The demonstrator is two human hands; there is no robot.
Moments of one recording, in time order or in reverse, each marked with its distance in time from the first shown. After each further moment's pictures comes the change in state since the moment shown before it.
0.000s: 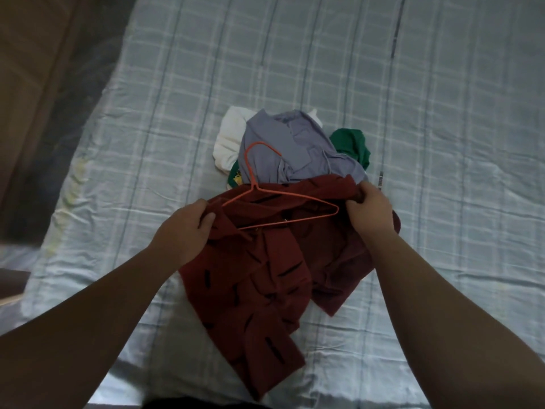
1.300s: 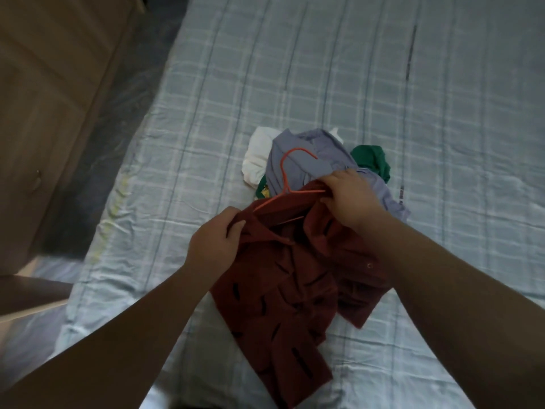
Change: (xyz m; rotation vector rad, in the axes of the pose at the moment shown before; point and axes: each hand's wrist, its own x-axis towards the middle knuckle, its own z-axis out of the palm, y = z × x) left_hand -0.028 0.014 -0.017 -0.147 0.231 0.034; right_hand 0.010 -0.103 0.012 -0.455 -0.250 -0.542
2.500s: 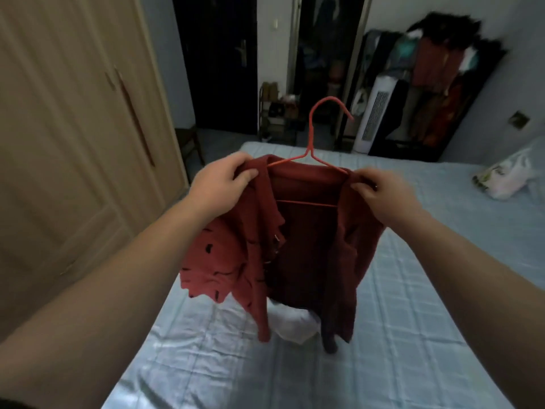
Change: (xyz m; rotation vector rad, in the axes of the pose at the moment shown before) left_hand -0.141 0.316 -0.272 0.118 0.361 0.552; right_hand -0.340 -0.031 -0.324 0.331 0.780 -0.061
